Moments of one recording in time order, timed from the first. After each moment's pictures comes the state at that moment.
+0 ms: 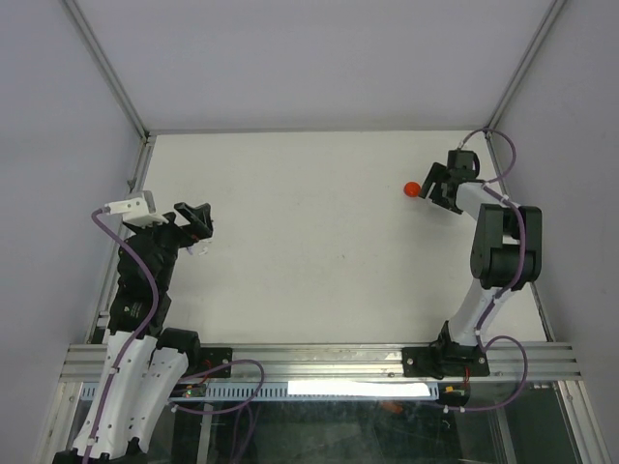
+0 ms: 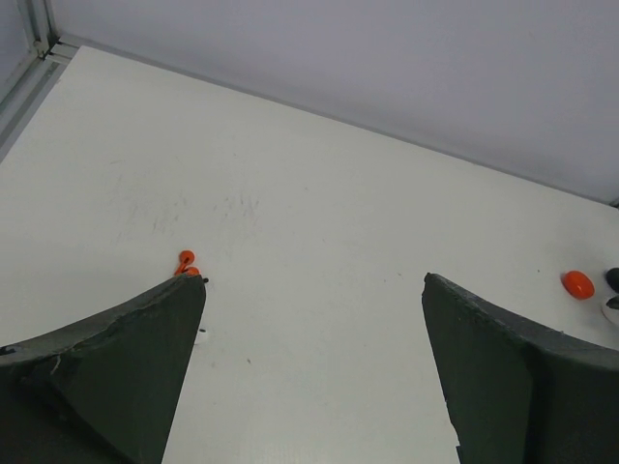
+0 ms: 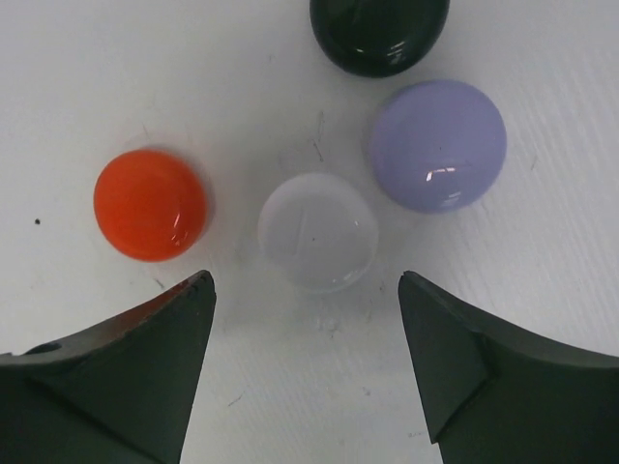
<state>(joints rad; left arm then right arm) -0.14 0.48 0.61 -0.17 -0.12 -0.36 -0.07 1.81 1.15 -0.21 0.10 0.34</state>
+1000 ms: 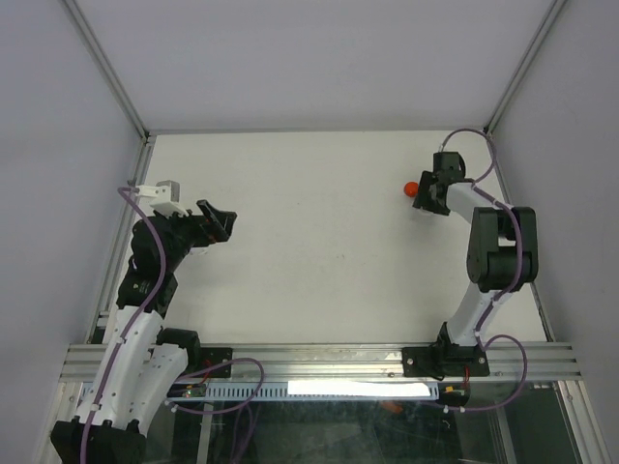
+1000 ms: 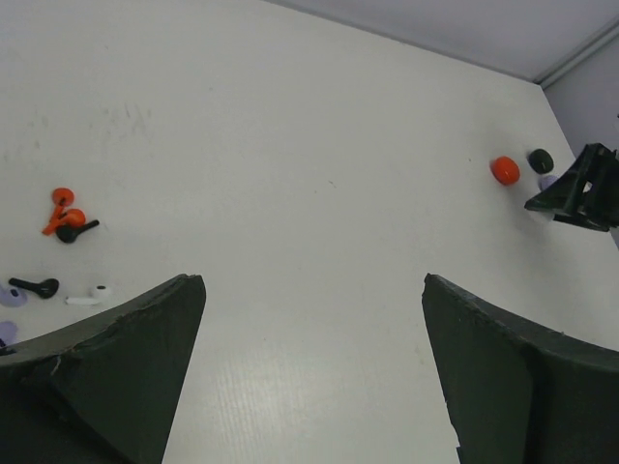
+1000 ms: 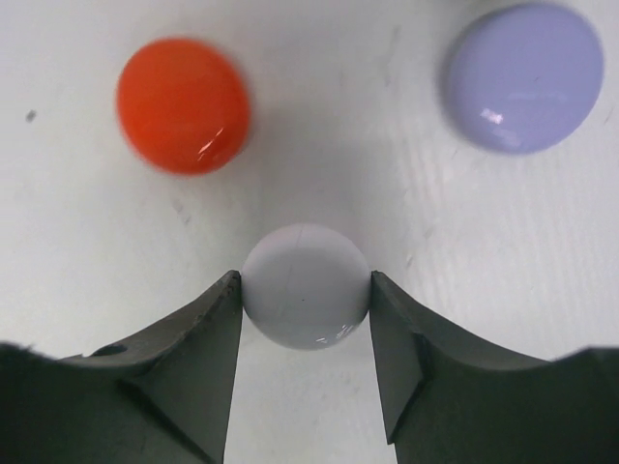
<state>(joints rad) -0.12 0.64 0.61 -0.17 0.16 -0.40 -0.01 1.86 1.19 -0.30 0.12 0.24</state>
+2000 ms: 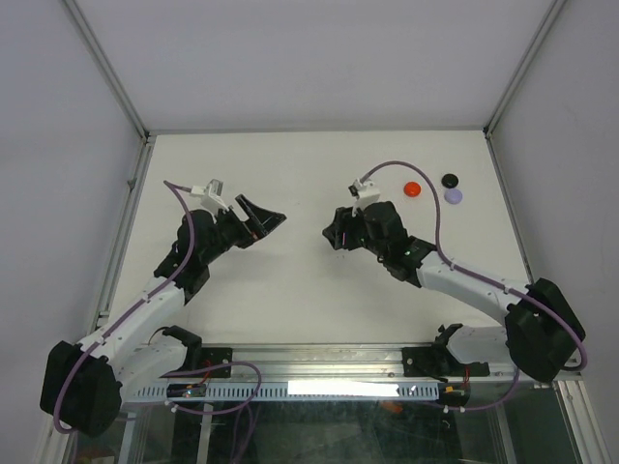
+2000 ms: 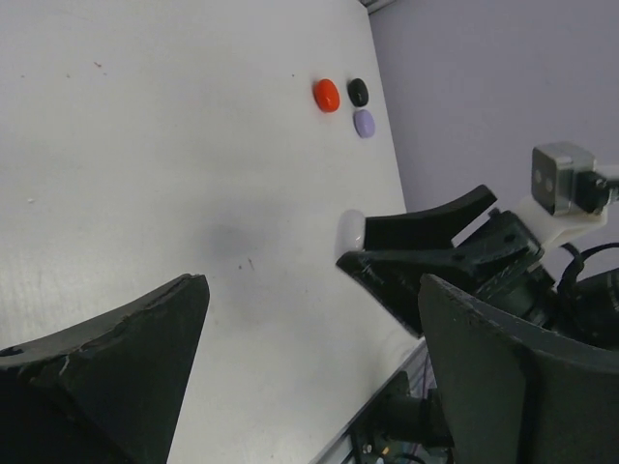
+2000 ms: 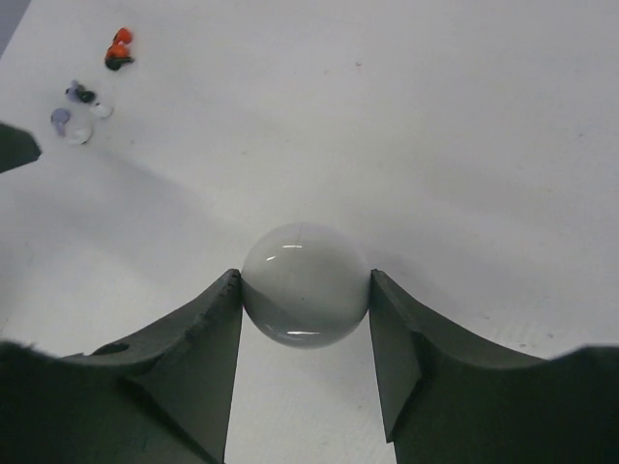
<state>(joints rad) -0.41 0.94 0.53 0.18 0.25 -0.92 0.71 1.26 0.75 0.05 0.07 0.39</state>
